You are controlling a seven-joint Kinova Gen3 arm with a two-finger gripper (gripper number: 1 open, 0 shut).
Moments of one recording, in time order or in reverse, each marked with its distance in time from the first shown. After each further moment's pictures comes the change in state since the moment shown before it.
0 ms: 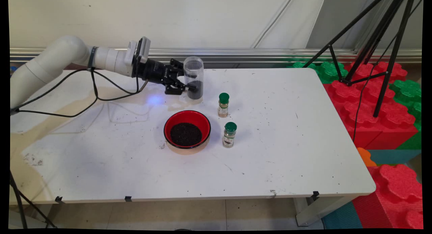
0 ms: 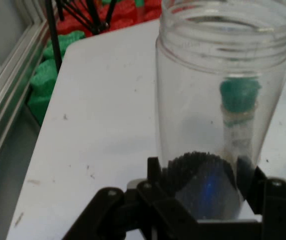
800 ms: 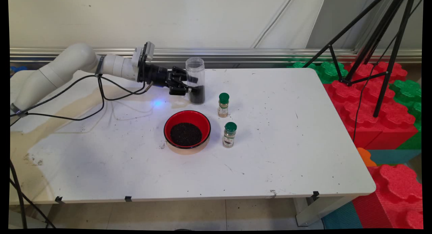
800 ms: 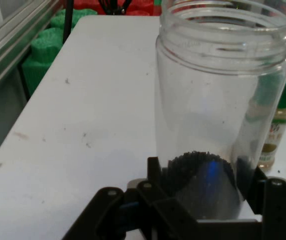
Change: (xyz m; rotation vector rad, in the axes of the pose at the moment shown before) arm -0.041 -0.013 0.018 -0.010 0.038 -0.254
